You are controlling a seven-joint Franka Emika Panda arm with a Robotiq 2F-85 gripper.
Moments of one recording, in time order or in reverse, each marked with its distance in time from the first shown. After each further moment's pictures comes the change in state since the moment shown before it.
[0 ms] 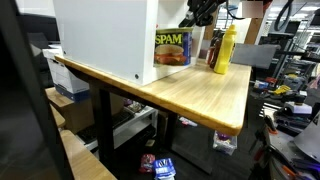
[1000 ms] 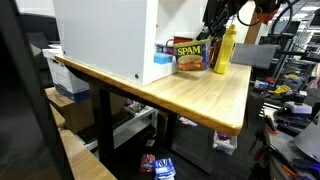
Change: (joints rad) arm -0.152 -0.111 -0.044 -0.105 -0.071 -0.147 0.038
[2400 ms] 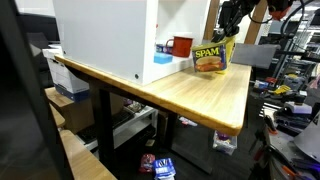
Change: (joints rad) arm -0.094 -0.123 -0.037 -0.051 -0.138 -0.168 0.045
